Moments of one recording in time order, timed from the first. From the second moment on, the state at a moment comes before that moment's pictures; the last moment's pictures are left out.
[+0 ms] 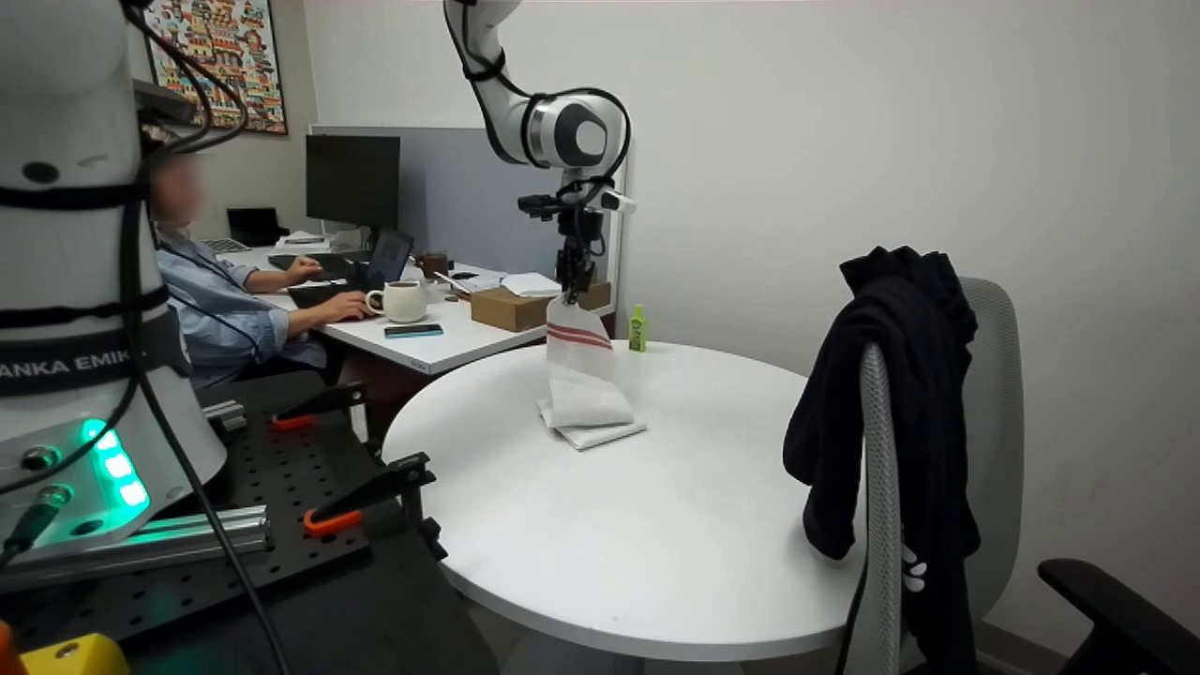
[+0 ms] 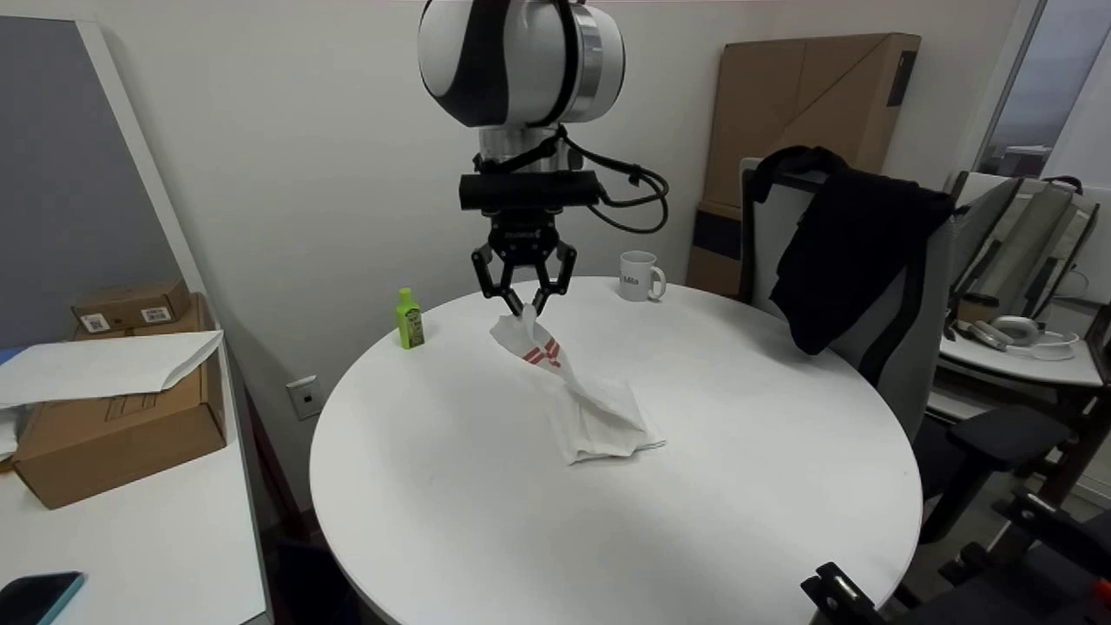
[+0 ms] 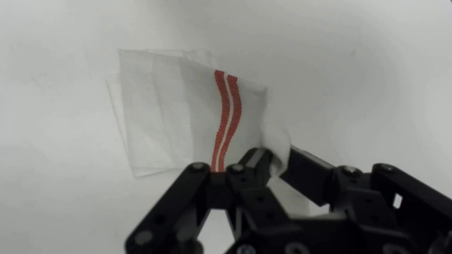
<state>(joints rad) 0.23 0.60 0.07 -1.81 0.00 2.32 0.56</state>
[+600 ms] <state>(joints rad) 0.20 0.70 0.08 -1.81 0.19 2.45 0.57</state>
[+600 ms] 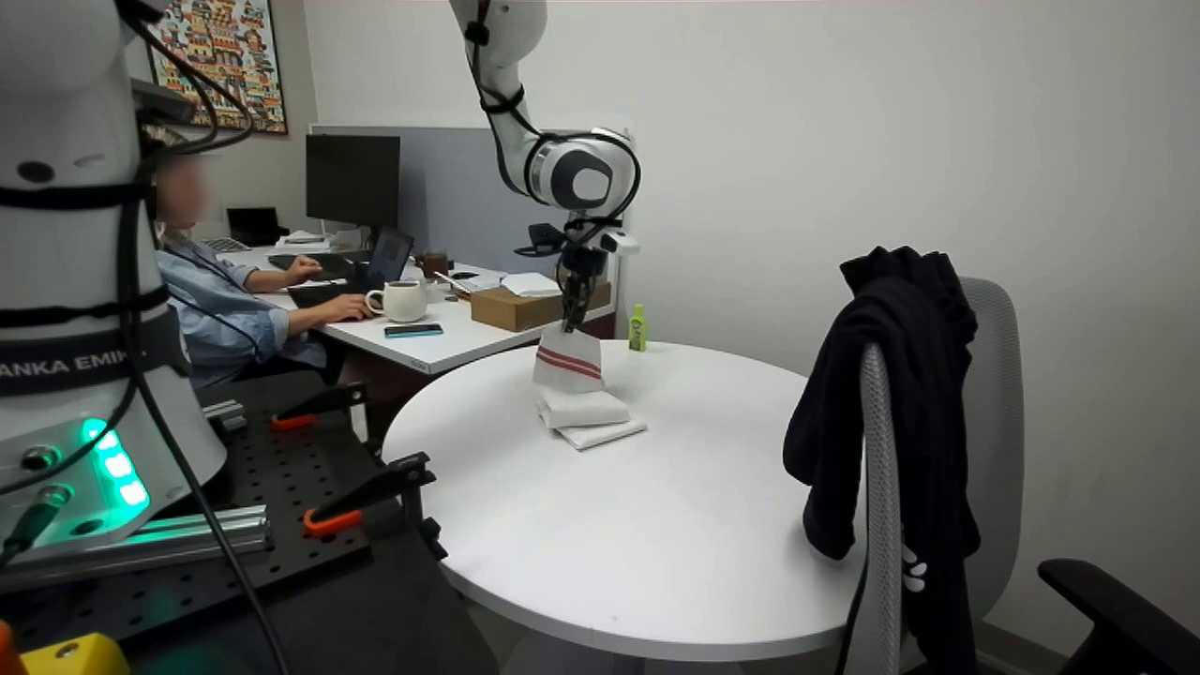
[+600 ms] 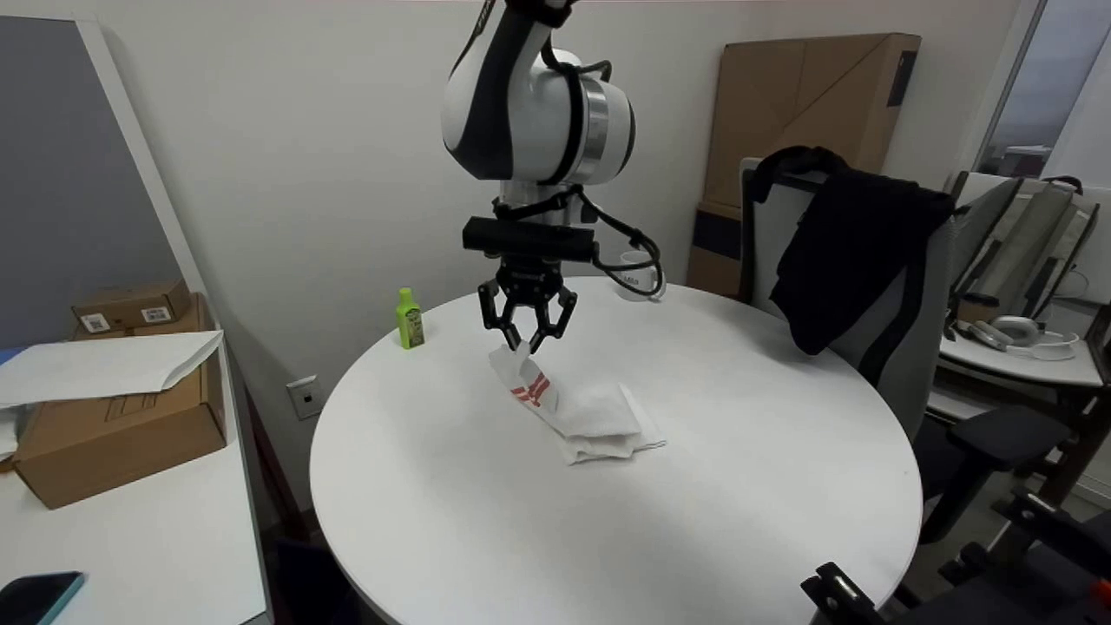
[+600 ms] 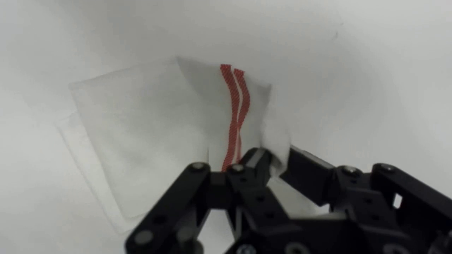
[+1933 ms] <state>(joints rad) 0.14 0.62 -0.08 -2.07 0.11 2.55 0.47</state>
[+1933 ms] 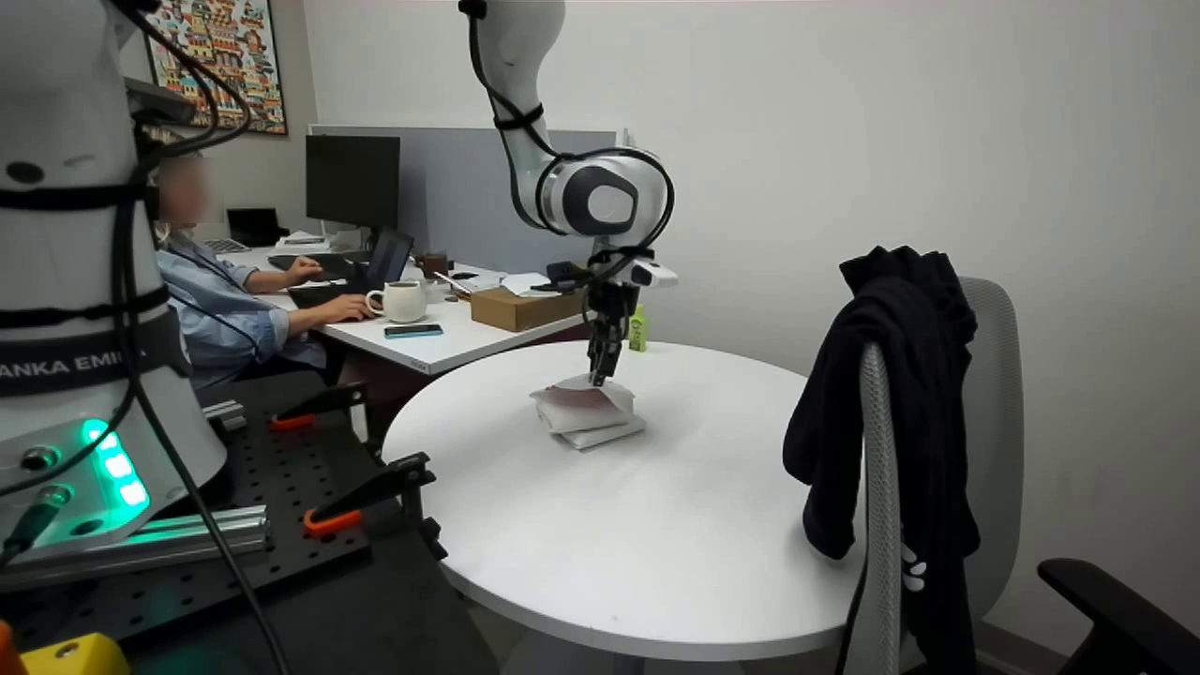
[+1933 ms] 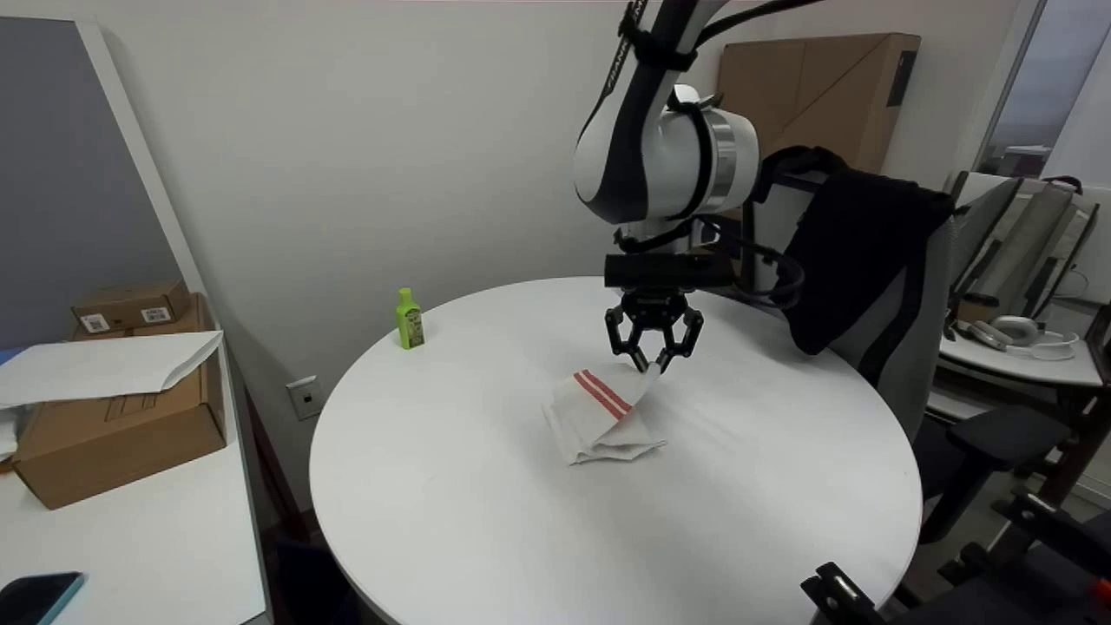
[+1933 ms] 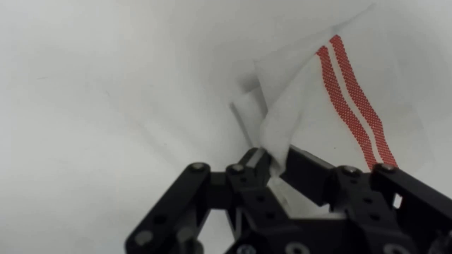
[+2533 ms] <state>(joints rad) 0.19 0.59 -0.12 -2.08 -0.08 2.42 0.43</state>
